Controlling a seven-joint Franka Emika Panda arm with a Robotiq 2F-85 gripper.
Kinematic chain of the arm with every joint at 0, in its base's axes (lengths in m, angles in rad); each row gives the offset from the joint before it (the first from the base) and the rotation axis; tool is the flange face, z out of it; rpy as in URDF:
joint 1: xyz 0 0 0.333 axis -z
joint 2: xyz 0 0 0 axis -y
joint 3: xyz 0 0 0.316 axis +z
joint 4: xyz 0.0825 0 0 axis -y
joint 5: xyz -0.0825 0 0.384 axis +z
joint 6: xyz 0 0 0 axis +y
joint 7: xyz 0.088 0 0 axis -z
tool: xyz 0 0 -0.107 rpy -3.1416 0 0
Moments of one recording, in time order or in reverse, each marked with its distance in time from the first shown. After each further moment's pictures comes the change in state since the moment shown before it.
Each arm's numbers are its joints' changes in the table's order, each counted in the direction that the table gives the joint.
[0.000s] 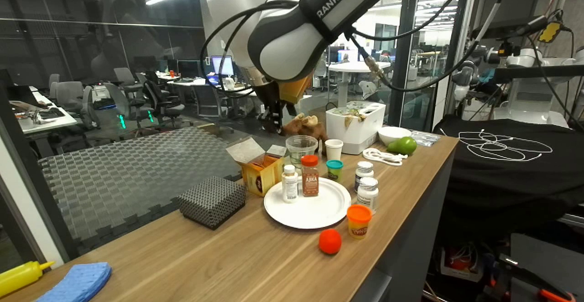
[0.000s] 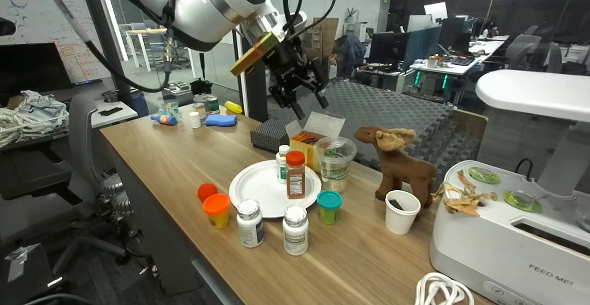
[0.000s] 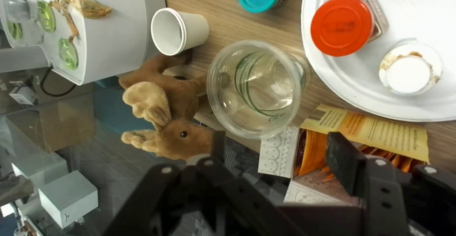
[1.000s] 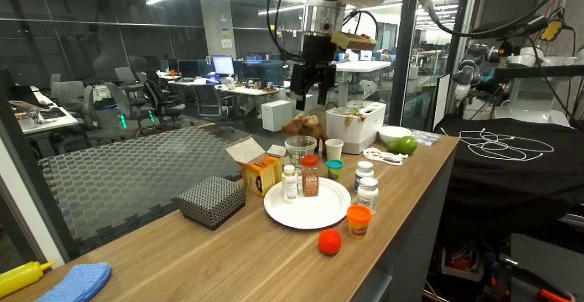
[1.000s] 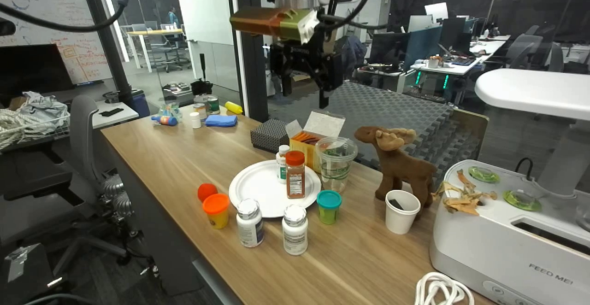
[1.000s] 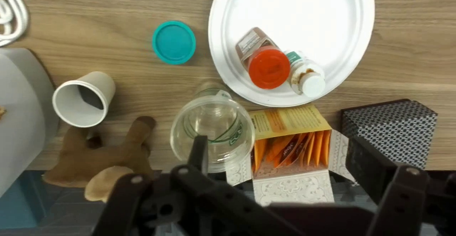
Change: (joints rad) arm 0.242 0.265 0.006 -0.230 0.788 -0.117 -0.477
